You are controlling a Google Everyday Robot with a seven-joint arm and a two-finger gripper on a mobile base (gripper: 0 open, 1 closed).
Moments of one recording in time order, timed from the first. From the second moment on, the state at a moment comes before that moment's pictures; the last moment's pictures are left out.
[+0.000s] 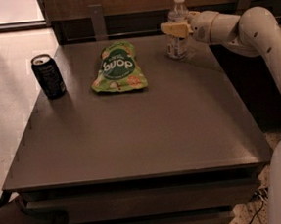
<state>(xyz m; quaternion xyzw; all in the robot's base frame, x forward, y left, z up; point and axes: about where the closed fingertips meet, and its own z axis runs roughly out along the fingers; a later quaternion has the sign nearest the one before) 0.834 -0.157 0.920 -0.31 0.67 0.25 0.63</state>
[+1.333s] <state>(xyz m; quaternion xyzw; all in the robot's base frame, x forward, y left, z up) 0.821 -0.150 0.952 -0.32 0.66 0.24 0.64</state>
